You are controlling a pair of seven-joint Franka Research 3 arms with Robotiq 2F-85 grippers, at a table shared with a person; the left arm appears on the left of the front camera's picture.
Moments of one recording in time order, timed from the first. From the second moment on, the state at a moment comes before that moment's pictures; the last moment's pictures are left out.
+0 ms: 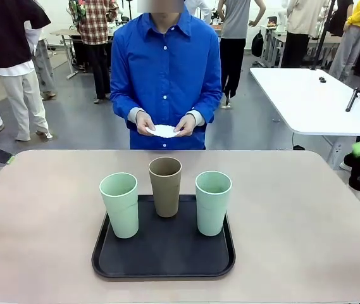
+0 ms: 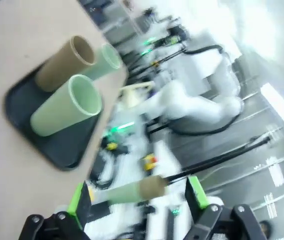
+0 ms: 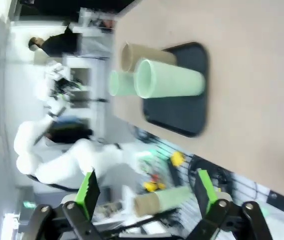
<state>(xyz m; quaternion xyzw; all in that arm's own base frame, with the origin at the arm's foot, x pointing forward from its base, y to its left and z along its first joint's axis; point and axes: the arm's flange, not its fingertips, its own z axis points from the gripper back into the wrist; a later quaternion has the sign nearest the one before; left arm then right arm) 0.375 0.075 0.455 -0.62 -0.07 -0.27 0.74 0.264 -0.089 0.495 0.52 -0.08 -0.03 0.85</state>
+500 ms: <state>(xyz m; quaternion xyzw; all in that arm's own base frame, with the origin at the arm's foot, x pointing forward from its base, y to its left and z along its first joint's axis) 0.396 0.166 0.405 -0.67 0.00 -0.12 0.74 0.244 -0.142 0.496 0.60 -0.10 -0.11 0.79</state>
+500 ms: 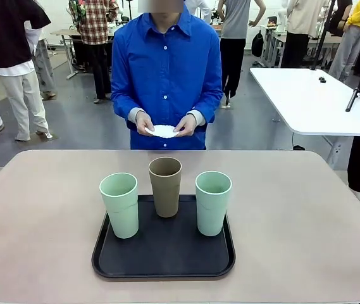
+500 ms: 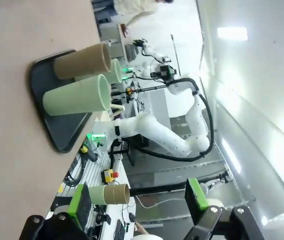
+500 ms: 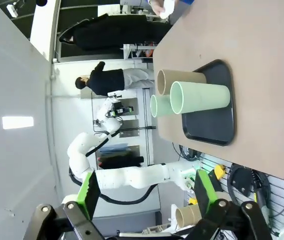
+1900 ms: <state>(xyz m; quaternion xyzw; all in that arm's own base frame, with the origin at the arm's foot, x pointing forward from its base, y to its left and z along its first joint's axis) 0.397 0.190 0.404 -0.61 -0.02 -0.07 0.79 0.267 -0.137 0.462 0.53 -0.09 -0.02 0.84</state>
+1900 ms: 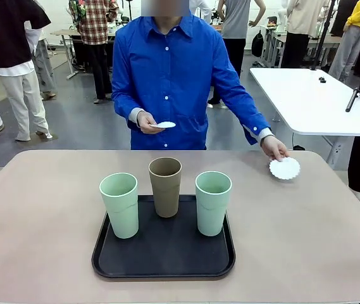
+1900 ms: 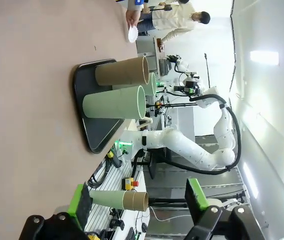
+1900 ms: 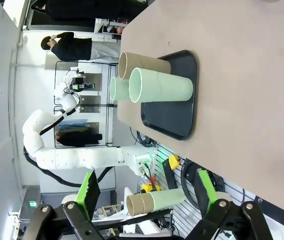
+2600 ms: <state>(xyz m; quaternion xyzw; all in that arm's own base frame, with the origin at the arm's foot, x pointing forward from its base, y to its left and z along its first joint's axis) 0.397 0.190 0.404 -0.61 -0.02 -0.07 0.79 0.267 -0.137 0.462 0.53 -0.10 -0.02 0.84</state>
